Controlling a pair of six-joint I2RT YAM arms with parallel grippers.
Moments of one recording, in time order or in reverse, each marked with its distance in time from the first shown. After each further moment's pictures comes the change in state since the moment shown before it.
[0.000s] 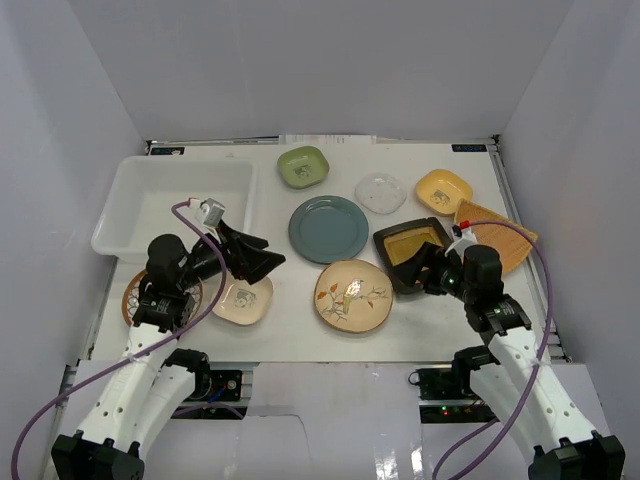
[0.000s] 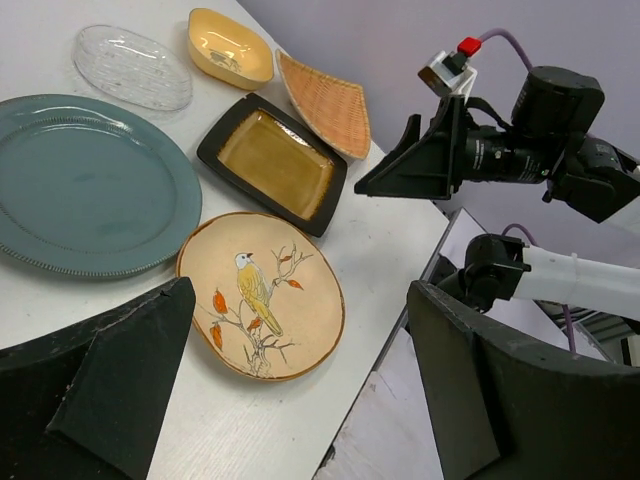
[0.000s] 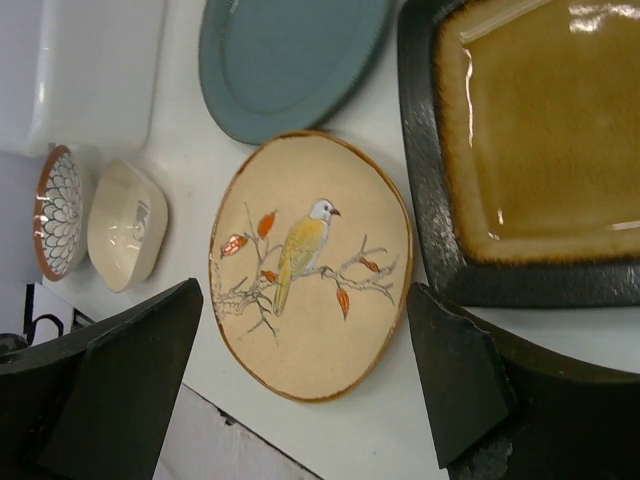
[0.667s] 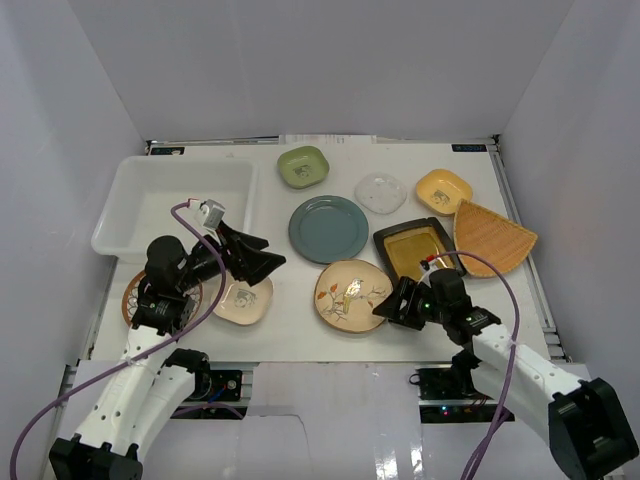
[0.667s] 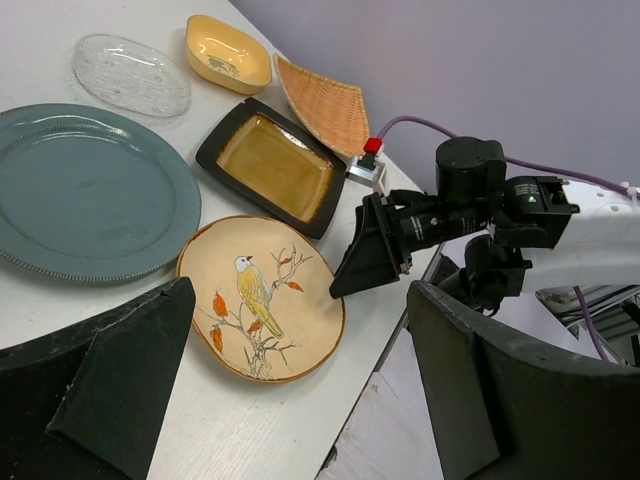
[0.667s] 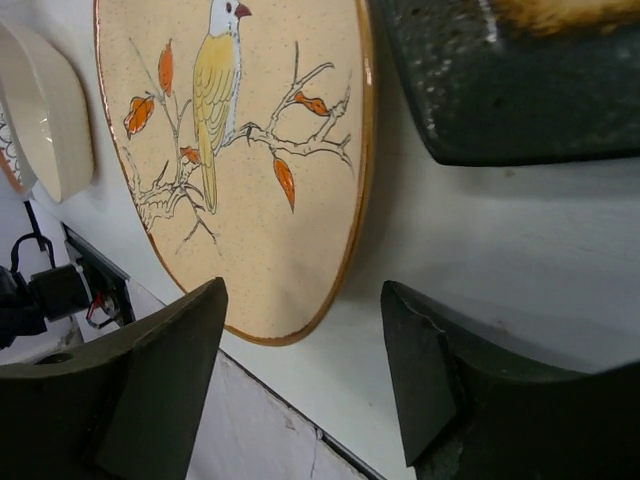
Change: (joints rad) left arm -0.014 -0.018 0.008 -0.013 -0.008 0.016; right arm 0.184 0.123 -0.270 0.102 -0.016 0.209
